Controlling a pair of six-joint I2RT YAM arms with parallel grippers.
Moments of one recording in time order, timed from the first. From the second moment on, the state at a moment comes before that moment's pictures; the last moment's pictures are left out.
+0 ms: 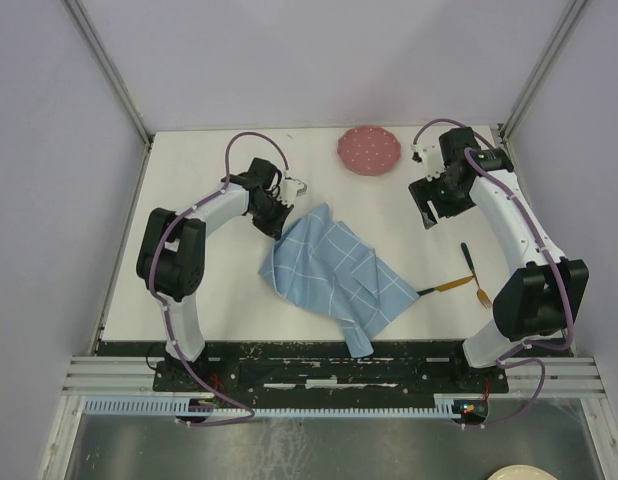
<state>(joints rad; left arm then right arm) -0.37 1.92 1.38 -0.65 0.29 0.34 0.14 1.59 1.52 -1.11 -0.01 -0.27</state>
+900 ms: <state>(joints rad) -0.27 1.66 1.72 -0.58 0.16 0.26 0.14 1.59 1.52 -1.11 0.00 -0.27</state>
